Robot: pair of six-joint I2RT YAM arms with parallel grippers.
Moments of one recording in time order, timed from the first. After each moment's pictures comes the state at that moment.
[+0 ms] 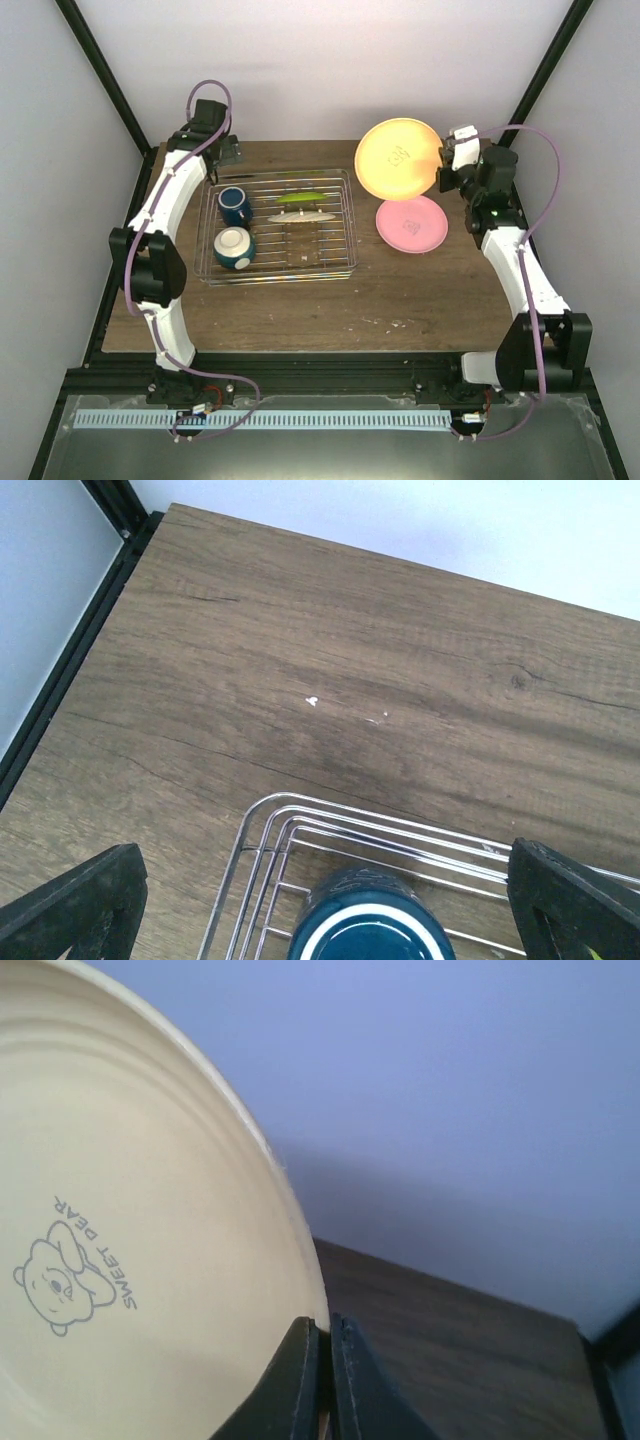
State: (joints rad) left arm -0.16 1.93 1.91 -0.86 -0.35 -0.37; right arm -0.01 1.33 1.07 0.04 -0.21 -0.23
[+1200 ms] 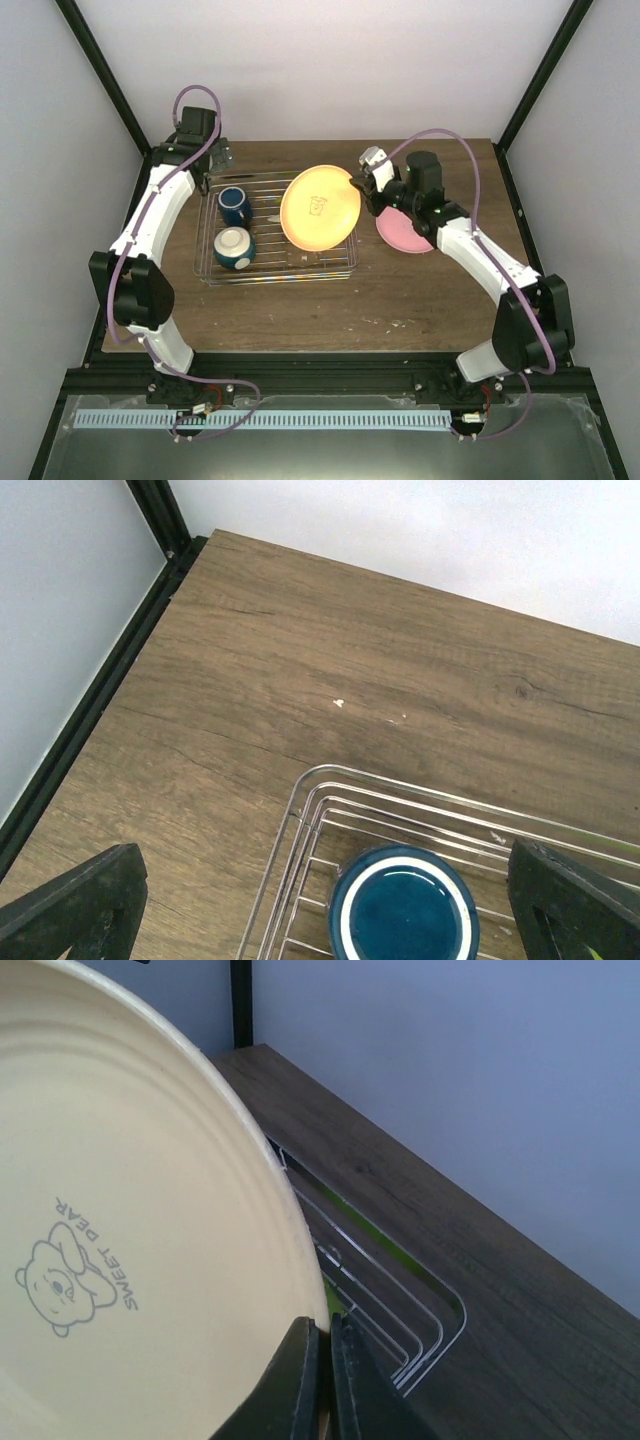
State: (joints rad) left arm -0.16 1.73 1.73 -0.80 -0.38 -0.37; right arm 0.37 1.48 1.12 0.01 -0.47 -0.30
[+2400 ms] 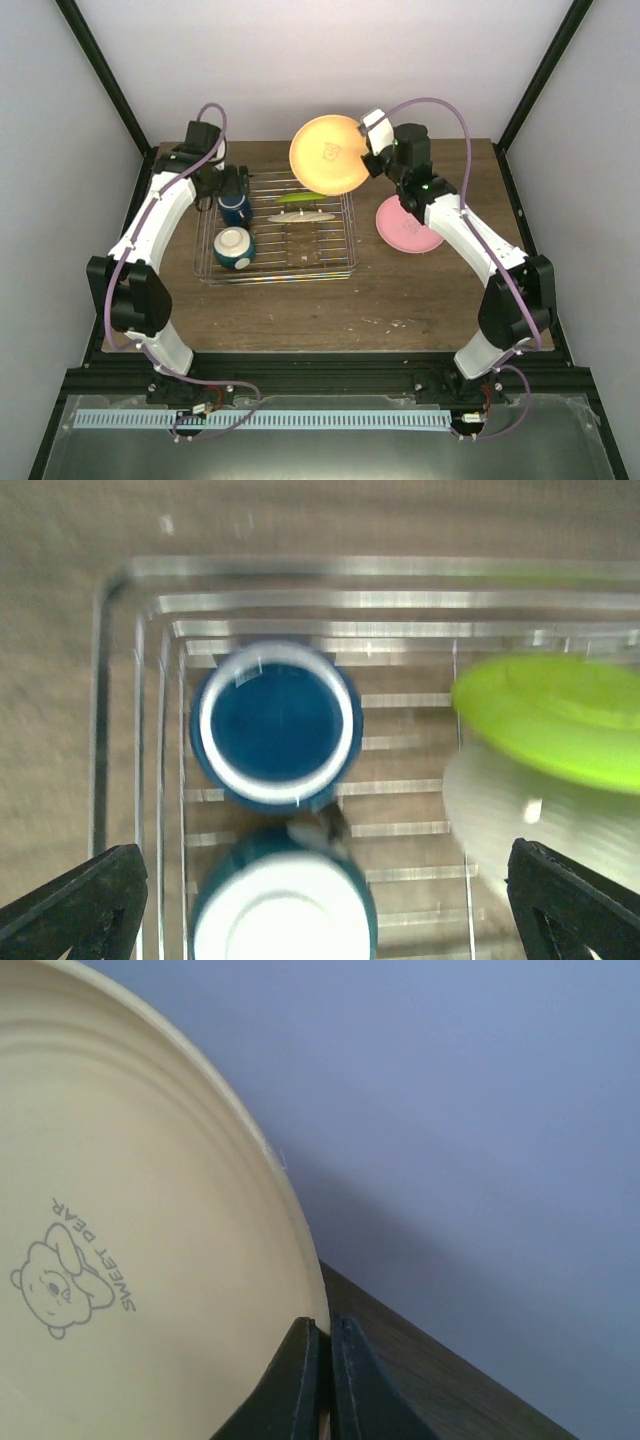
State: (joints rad) left arm -0.17 1.71 1.67 -0.91 -0.05 -0.23; right arm 0.41 1.59 1.35 0.02 0.01 -0.38
